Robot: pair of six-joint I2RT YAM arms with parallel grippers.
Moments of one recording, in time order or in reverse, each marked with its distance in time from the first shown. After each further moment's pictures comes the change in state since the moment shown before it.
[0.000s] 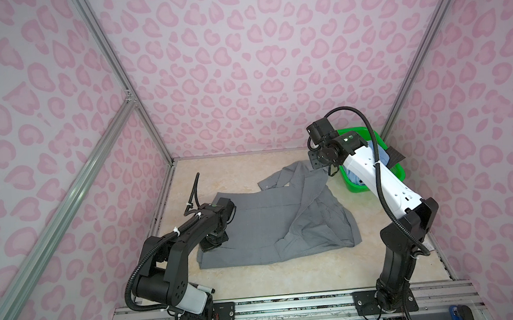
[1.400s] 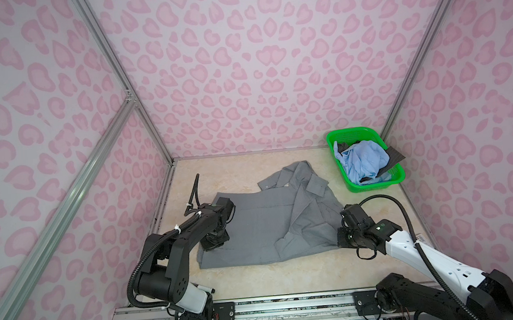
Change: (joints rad) left arm 0.021 0.025 -0.002 0.033 0.052 0.025; right arm -0.005 -0.812 -1.479 0.464 -0.304 0.407
